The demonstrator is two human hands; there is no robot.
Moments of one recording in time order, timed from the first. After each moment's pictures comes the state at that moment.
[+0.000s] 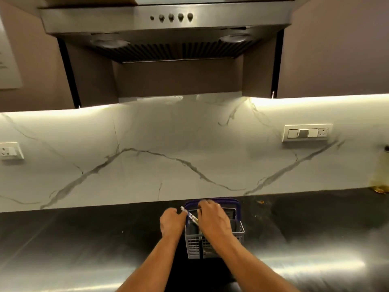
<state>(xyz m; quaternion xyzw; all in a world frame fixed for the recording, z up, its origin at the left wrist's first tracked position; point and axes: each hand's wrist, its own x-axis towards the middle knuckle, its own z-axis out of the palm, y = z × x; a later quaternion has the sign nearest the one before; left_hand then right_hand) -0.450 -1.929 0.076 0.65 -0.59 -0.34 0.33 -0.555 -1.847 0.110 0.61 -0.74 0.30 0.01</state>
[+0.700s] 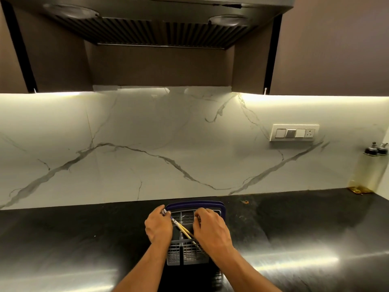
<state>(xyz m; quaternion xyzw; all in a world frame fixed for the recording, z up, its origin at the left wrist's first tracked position) -0.493 -1.954 0.046 0.67 -0.55 -0.30 0.40 -0.603 -1.848 0.080 0.59 -0.75 0.31 -0.01</state>
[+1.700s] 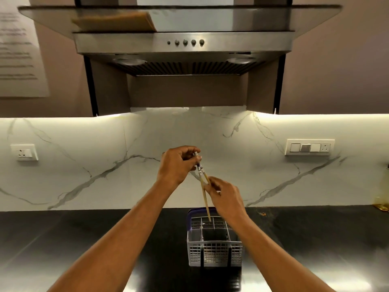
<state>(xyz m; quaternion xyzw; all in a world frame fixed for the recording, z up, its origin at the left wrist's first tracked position) -0.433 -1.882 0.271 0.32 -0.71 -0.32 0.53 -0.574 -1.825 0.187 0.59 -0.65 0.48 -0.05</state>
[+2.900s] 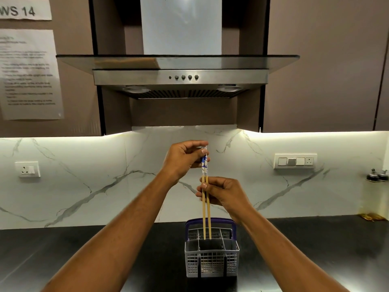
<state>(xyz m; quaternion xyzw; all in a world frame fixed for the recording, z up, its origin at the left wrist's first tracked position) -0.427 -1.825 0.332 0.22 -0.74 -0.38 0.51 -0.564 -1.752 0.255 0.56 -0.43 0.62 -0.36</state>
